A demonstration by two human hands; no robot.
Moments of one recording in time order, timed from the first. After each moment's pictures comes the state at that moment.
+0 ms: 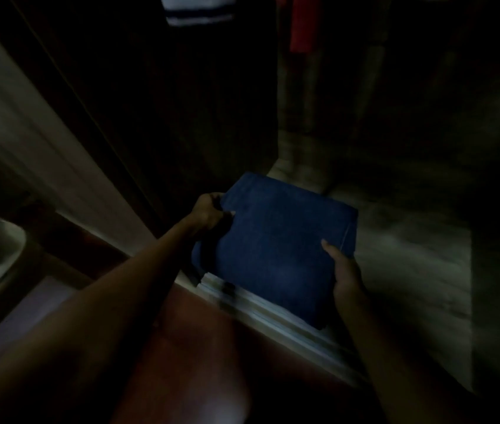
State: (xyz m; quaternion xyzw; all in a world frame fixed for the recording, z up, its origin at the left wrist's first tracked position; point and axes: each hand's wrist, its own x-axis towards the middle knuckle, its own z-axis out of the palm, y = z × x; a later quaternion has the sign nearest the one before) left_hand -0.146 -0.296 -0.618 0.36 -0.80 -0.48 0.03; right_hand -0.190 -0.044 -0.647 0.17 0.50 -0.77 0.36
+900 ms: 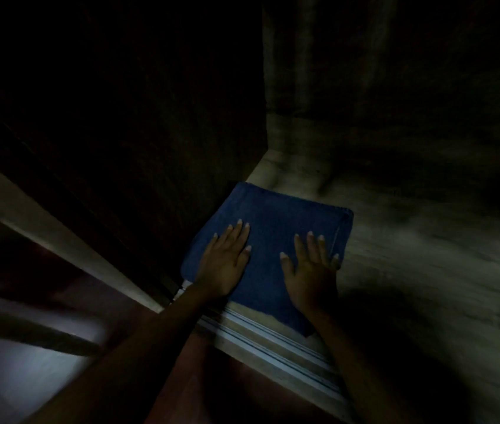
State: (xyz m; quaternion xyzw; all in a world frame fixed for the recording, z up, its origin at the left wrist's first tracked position) left_hand -0.161 -0.275 -0.807 0.17 -0.97 -0.15 0.03; right_hand -0.225 -0.107 -0.812 -0.23 0.94 -0.24 -0.01
